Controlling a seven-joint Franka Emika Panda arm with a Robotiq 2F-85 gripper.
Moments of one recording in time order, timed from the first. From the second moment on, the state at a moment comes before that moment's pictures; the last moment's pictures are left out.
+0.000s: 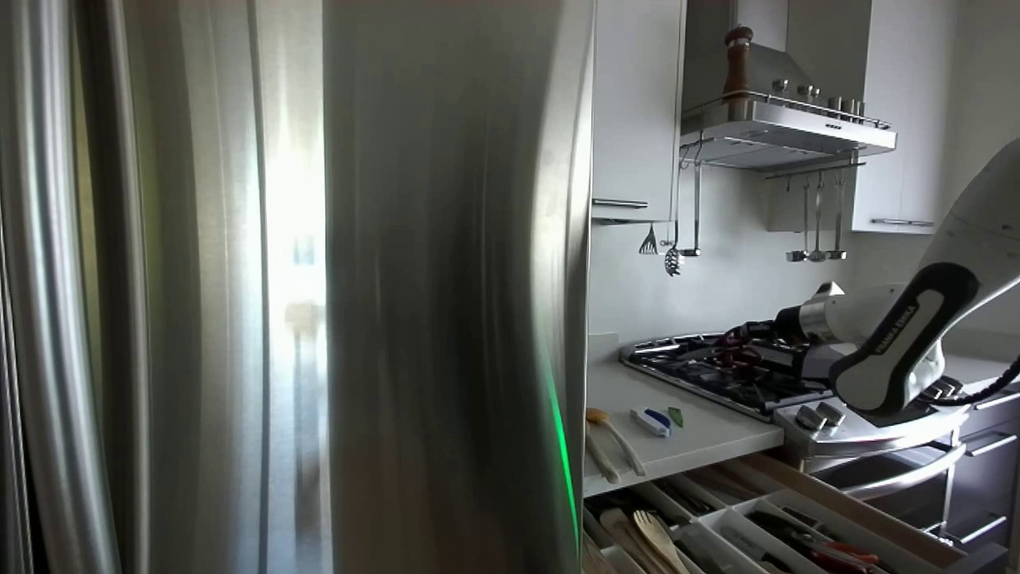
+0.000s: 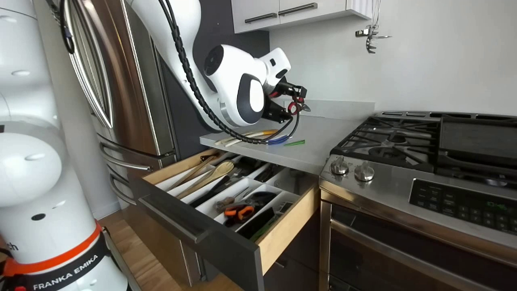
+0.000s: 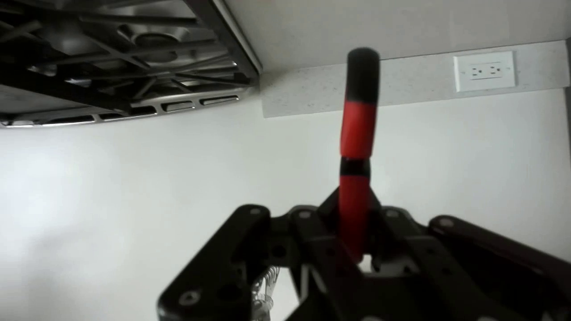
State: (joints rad) arm -0.08 0.09 -0.23 -2.50 -0.49 3.90 0.37
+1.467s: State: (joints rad) arm -0.01 0.46 -0.11 -2.38 0.04 4.14 -0.24
